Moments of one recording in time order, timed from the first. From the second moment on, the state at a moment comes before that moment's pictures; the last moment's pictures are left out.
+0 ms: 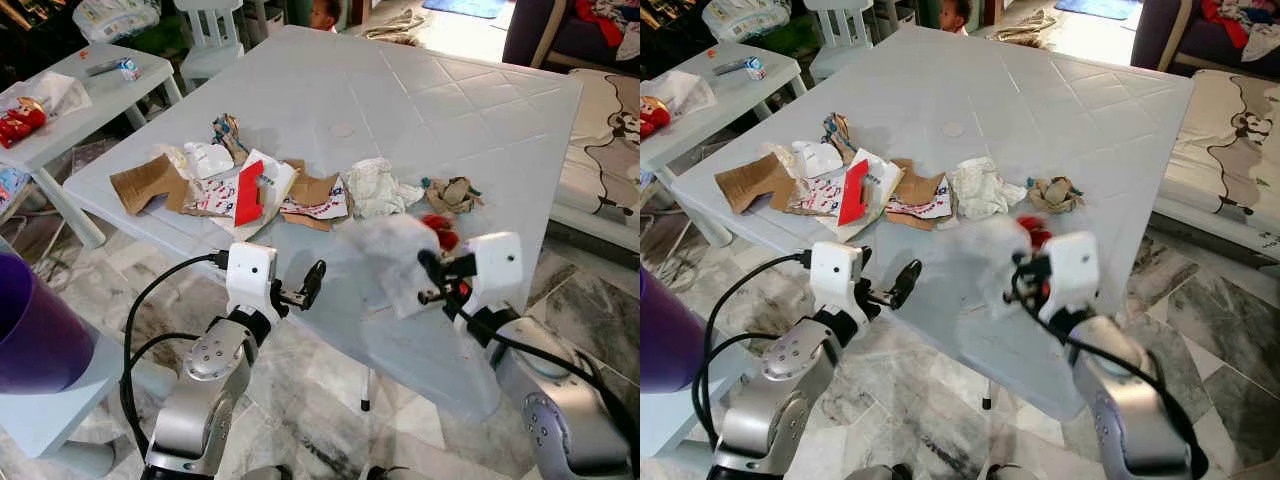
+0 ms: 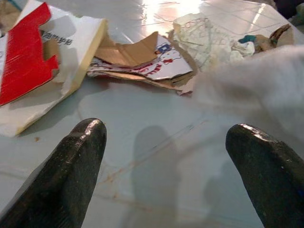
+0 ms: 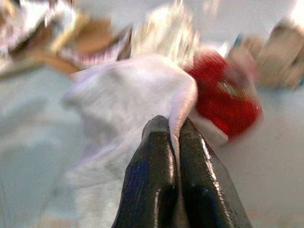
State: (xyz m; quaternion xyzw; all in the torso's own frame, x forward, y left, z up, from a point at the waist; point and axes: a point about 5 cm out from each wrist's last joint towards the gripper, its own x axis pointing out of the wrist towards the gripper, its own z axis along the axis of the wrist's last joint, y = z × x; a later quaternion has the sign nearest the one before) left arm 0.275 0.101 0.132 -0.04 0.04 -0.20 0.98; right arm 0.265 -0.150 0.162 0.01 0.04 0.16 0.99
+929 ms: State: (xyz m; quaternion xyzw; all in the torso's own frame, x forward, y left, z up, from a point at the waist) left arm 0.304 0.077 0.132 -0.02 0.02 -0.24 0.97; right arm 0.274 -0.186 0.211 -0.03 -0.06 0.05 1.00
